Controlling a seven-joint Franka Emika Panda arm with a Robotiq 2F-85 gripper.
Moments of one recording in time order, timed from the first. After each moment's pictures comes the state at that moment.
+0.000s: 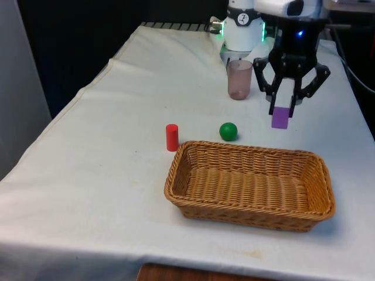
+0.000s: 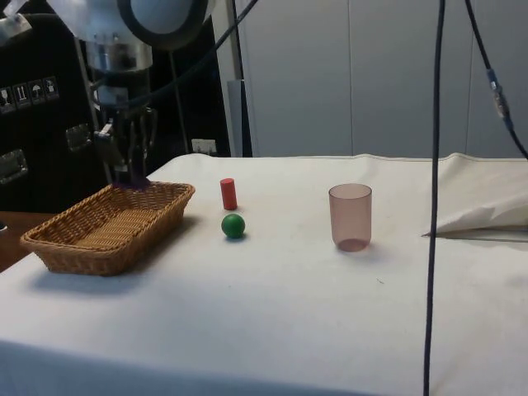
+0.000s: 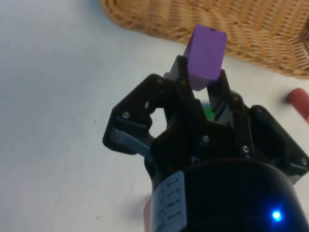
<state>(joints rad) 0.25 0.49 -0.09 -1.76 -0.12 2.41 0.27</state>
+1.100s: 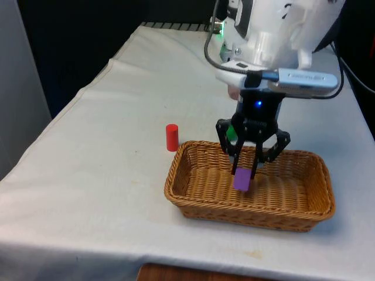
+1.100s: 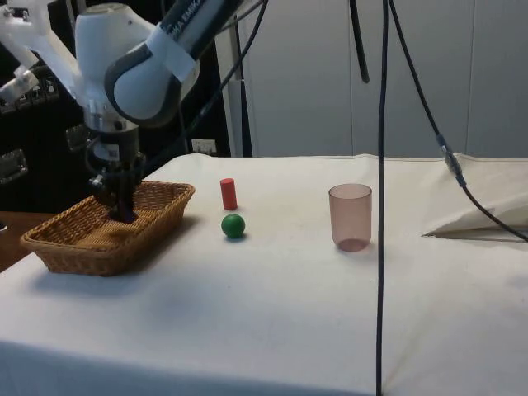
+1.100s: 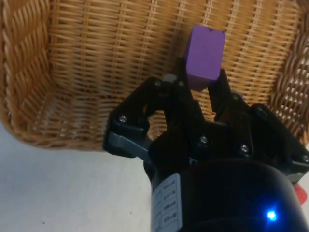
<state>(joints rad) 0.20 0.82 -0.16 -1.48 -0.09 2.52 0.21</state>
